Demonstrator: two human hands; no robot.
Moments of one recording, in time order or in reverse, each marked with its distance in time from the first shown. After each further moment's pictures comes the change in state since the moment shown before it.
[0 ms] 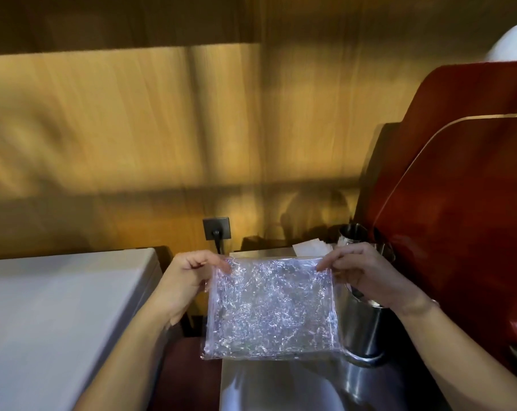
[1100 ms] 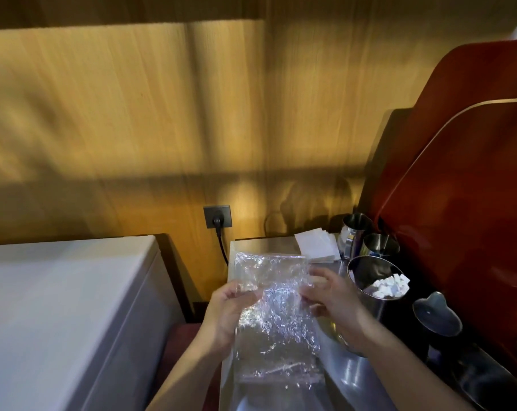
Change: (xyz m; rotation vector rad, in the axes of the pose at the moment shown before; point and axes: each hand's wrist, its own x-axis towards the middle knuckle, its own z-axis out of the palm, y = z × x) left_hand -0.025 -0.056 0.072 -0.317 0.137 -0.436; right_hand -0.014 0.048 0.067 0.006 0.312 0.328
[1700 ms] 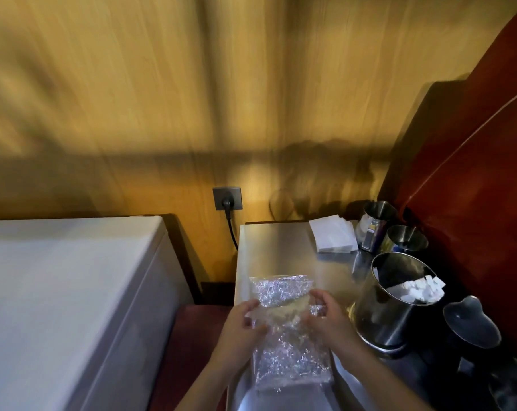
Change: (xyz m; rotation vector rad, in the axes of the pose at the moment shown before) left_hand 0.020 -0.081 -0.016 0.330 0.060 -0.056; right_hand 0.027 0.076 0.021 -0.251 0.098 0.108
